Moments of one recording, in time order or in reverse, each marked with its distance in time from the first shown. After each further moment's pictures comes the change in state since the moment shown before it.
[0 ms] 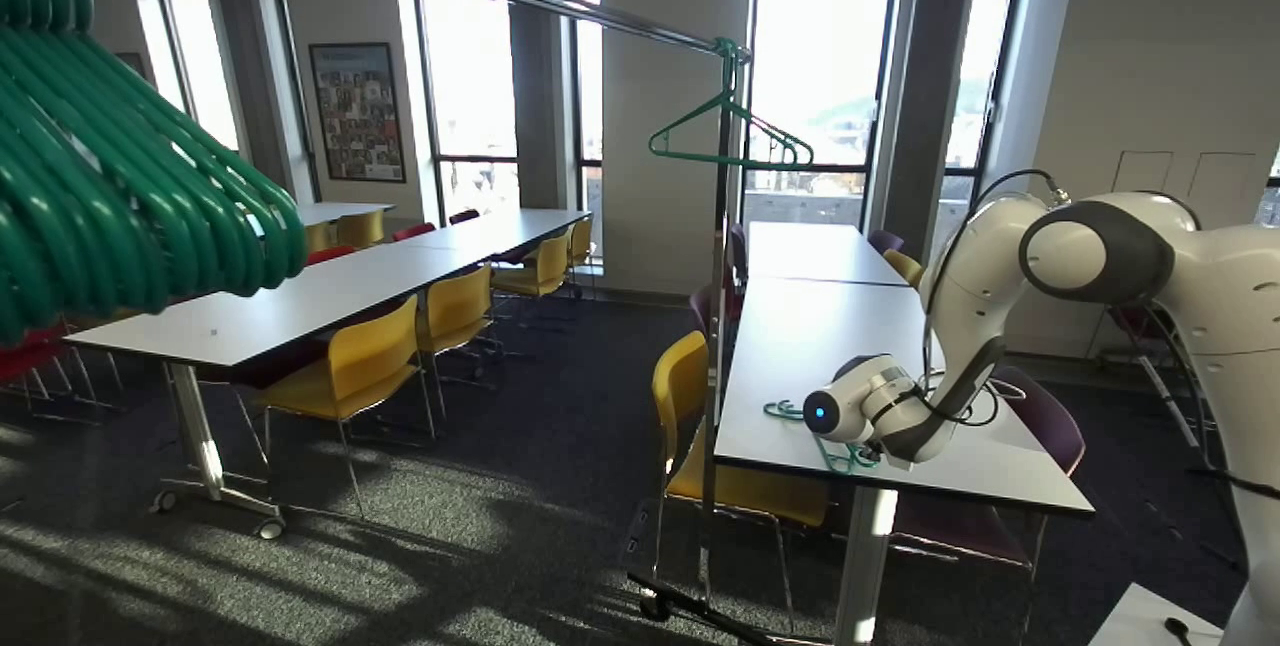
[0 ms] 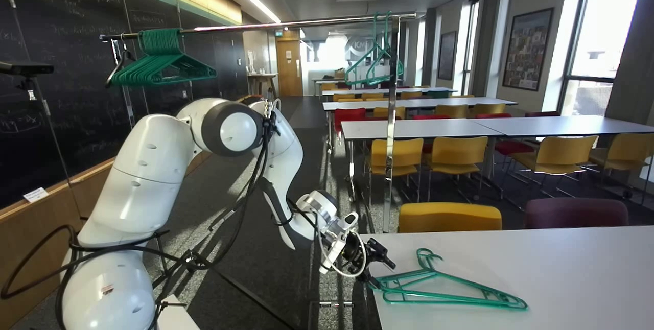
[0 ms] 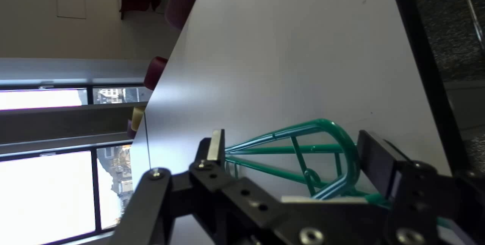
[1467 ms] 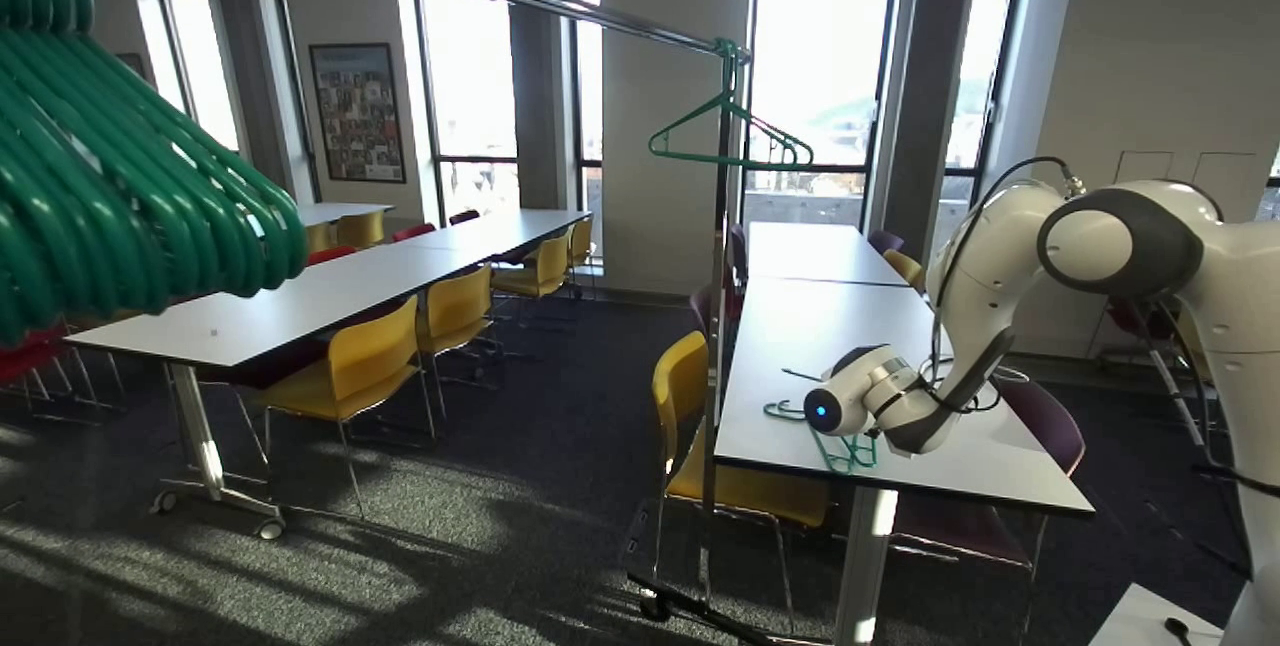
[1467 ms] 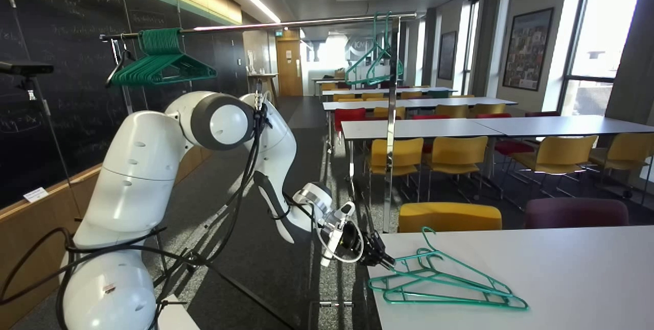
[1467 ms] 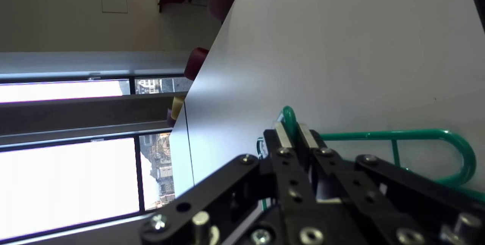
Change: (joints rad) arm 0.027 -0.065 -0.002 -0.033 -0.076 -0.086 0.057
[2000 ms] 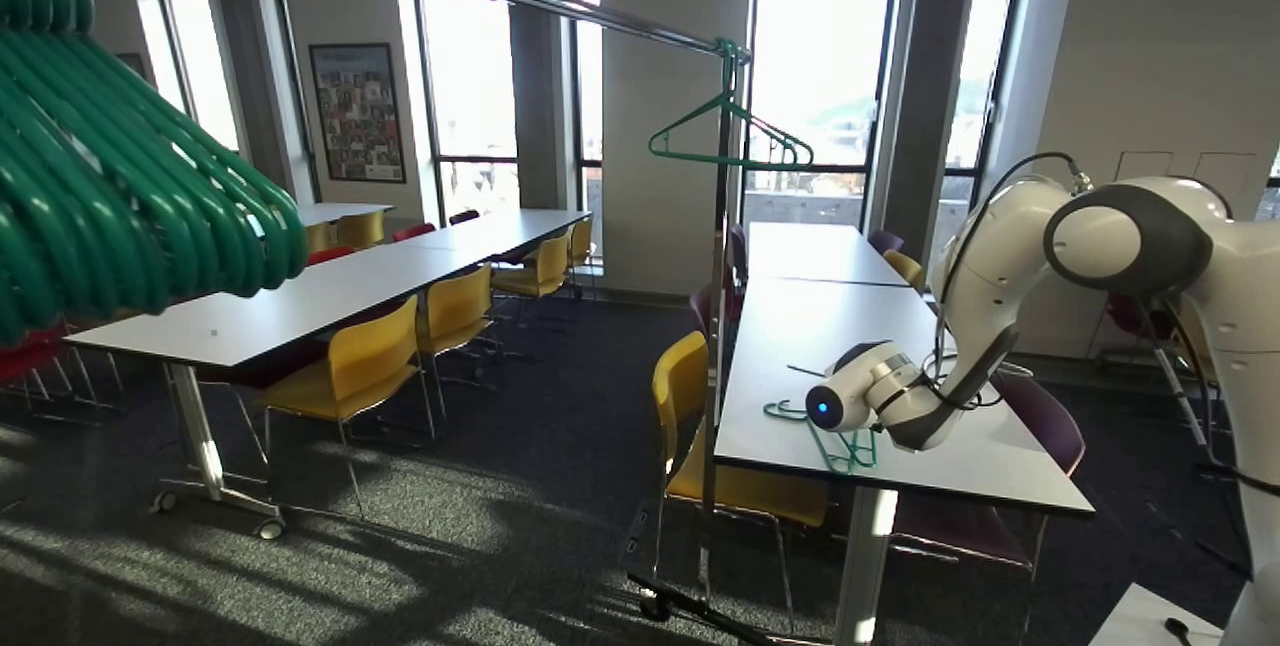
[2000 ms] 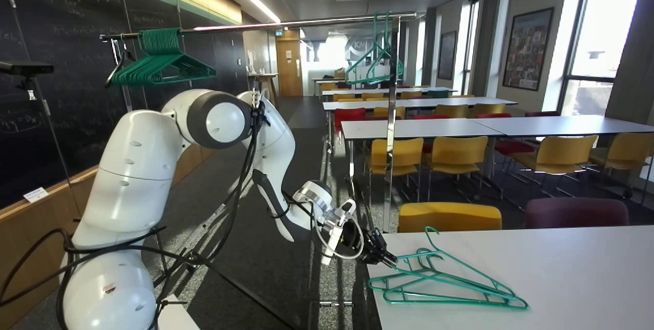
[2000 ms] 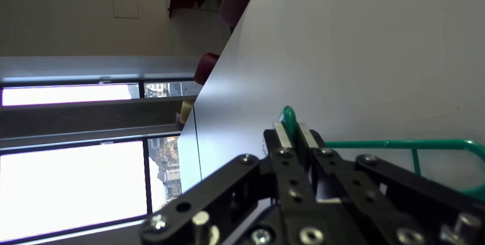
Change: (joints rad) arm 0.001 -0.021 -0.004 -0.010 -0.002 -0.028 -0.007
